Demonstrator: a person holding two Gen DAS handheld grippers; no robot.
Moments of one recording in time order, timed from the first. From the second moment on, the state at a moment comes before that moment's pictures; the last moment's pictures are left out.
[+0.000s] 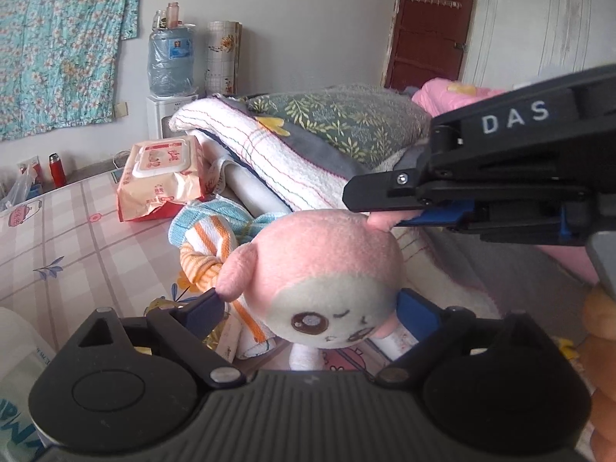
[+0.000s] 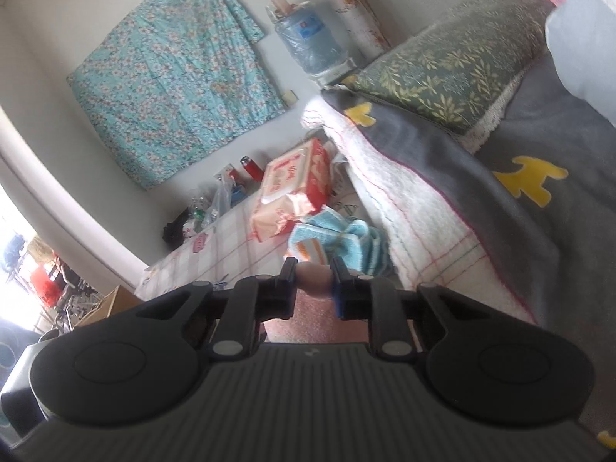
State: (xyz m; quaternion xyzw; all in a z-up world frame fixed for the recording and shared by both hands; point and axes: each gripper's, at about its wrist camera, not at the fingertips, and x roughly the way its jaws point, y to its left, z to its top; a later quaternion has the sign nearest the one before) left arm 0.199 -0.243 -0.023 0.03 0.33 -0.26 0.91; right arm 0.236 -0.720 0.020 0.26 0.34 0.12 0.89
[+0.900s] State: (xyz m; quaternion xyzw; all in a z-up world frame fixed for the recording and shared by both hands) left arm 0.094 0.064 0.105 -0.09 0.23 -0.01 0.97; right arm 0.190 -0.385 0.174 0.17 0.34 0.44 0.81
